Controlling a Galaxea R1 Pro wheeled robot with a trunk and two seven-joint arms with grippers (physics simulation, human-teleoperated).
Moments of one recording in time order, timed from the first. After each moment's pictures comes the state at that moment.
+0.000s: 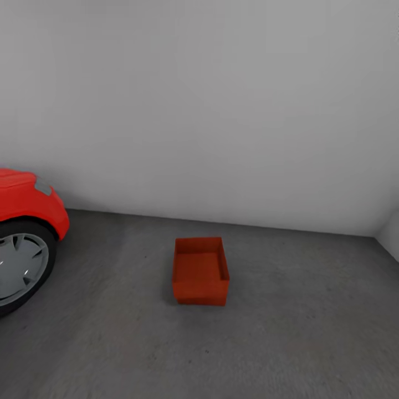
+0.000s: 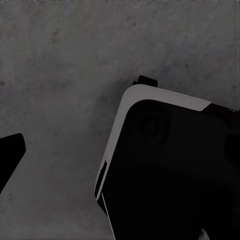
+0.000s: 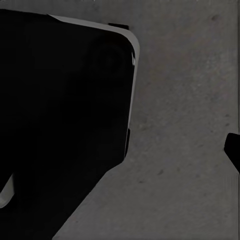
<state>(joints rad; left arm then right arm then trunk) -0.23 0.06 -0.02 0.00 0.32 -0.13 0.03 -0.12 -0.02 0.10 0.03 0.01 -0.21 -0.03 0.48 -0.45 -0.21</state>
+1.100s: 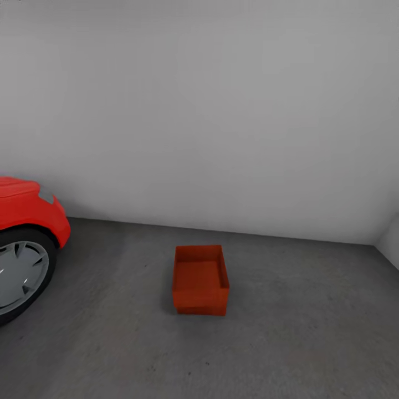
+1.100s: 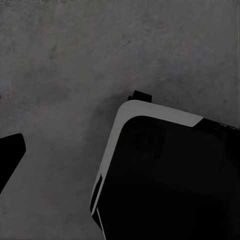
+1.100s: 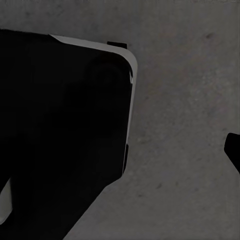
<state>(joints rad) -0.23 0.06 -0.02 0.00 0.32 -0.13 0.03 -0.12 -0.02 0.10 0.03 0.01 -0.21 -0.03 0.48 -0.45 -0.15</state>
